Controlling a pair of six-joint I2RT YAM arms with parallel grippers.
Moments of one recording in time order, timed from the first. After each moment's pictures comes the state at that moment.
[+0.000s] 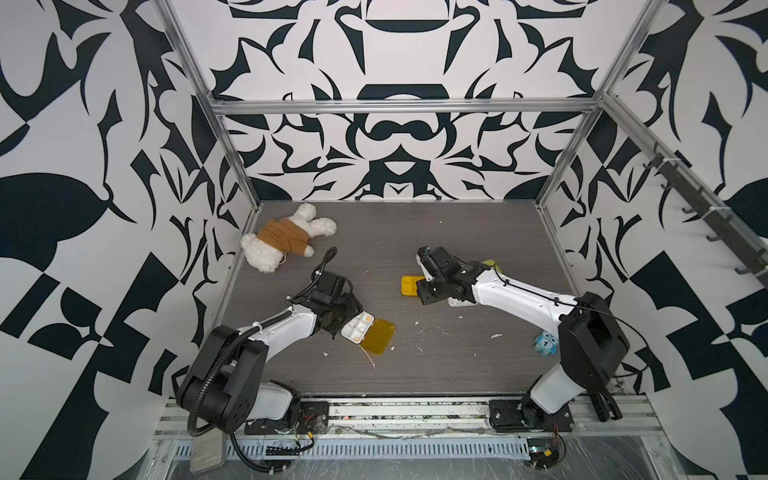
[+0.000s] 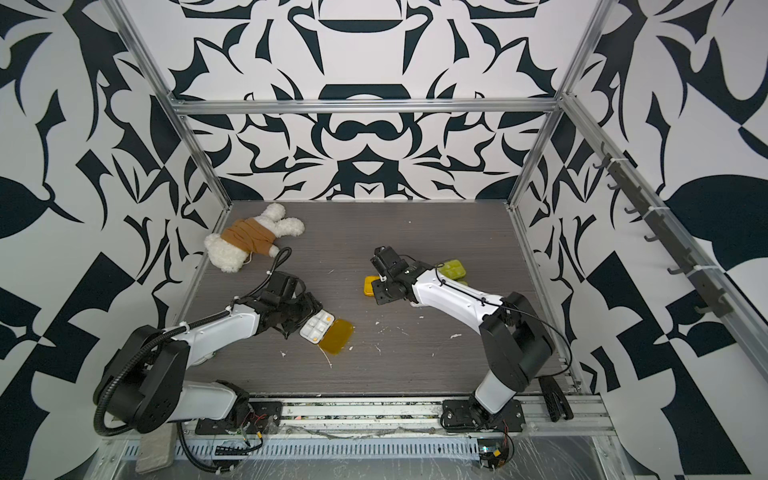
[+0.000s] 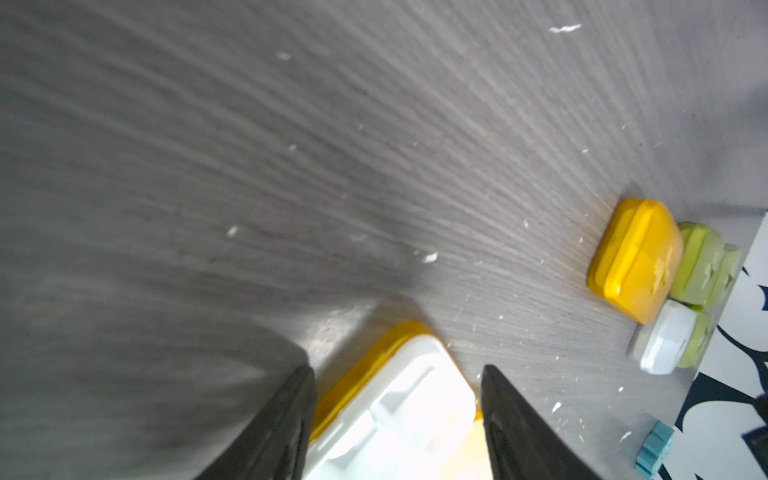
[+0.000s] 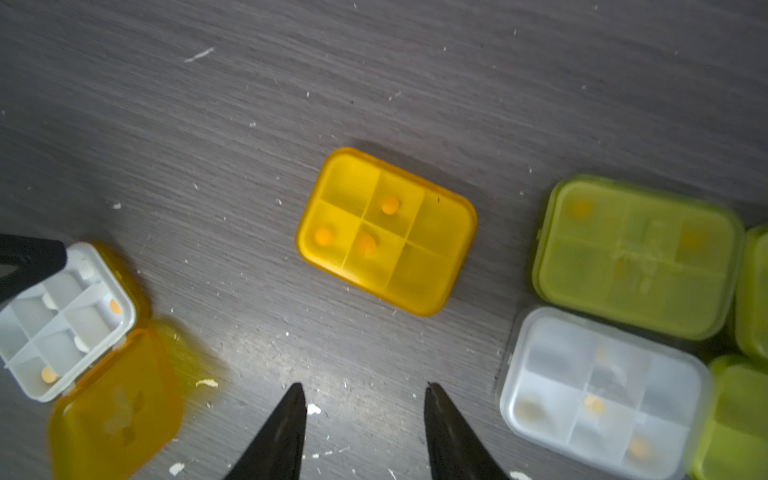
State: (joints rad) left arm -0.45 1.36 0.57 -0.24 0.17 -0.97; right arm 0.71 1.59 1.09 -0.56 0.05 0.36
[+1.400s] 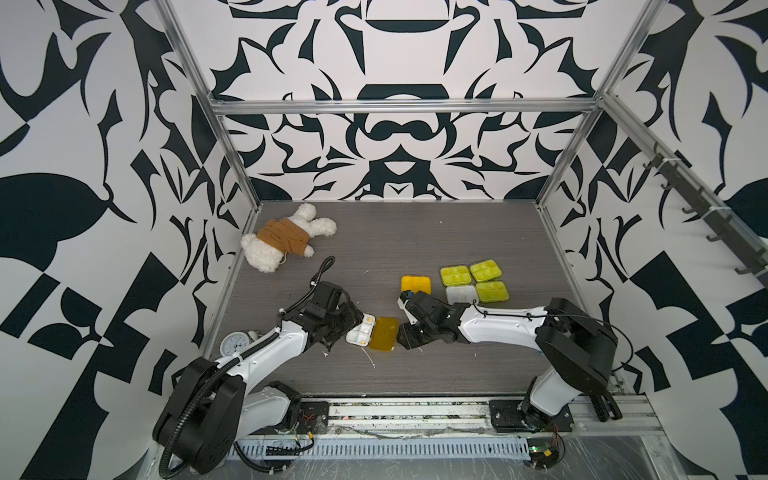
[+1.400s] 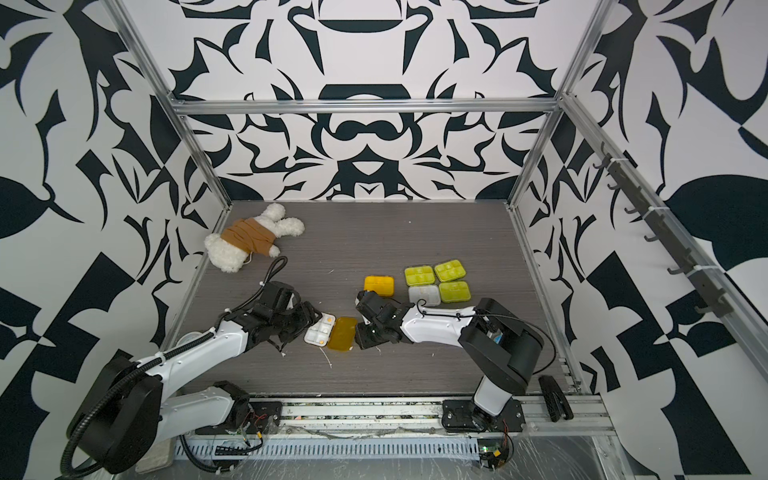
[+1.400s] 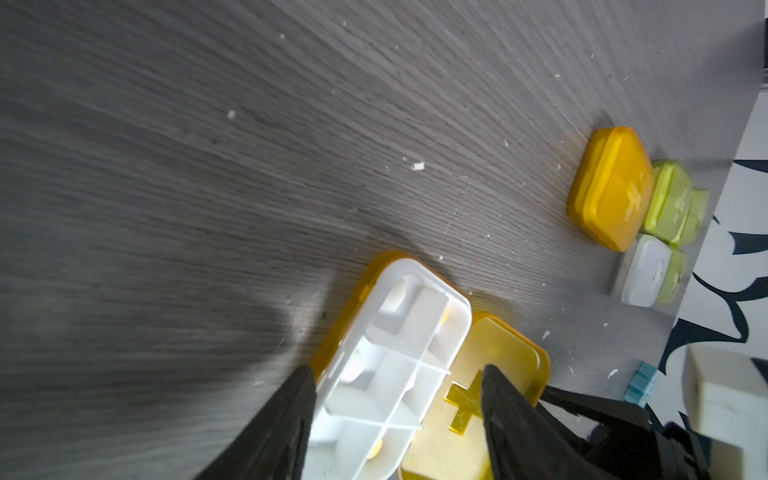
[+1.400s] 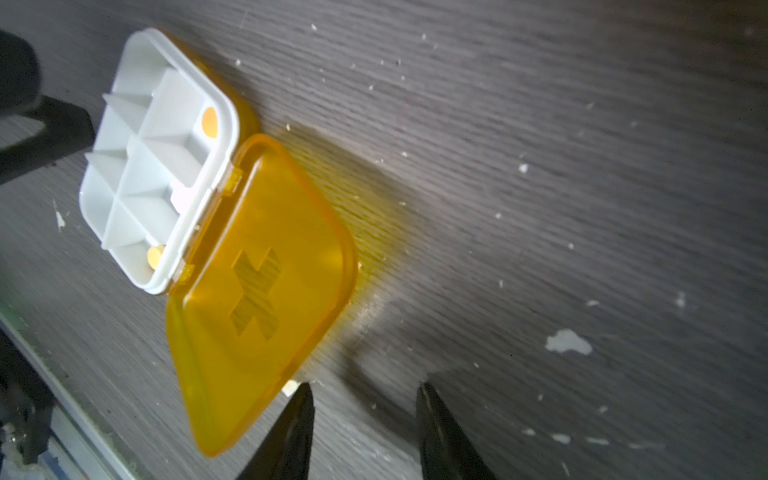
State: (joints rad) left arm -0.49 1.18 0.50 -0.27 0.21 -0.97; right arm 0.93 1.65 0.83 -0.22 -0.15 0.60
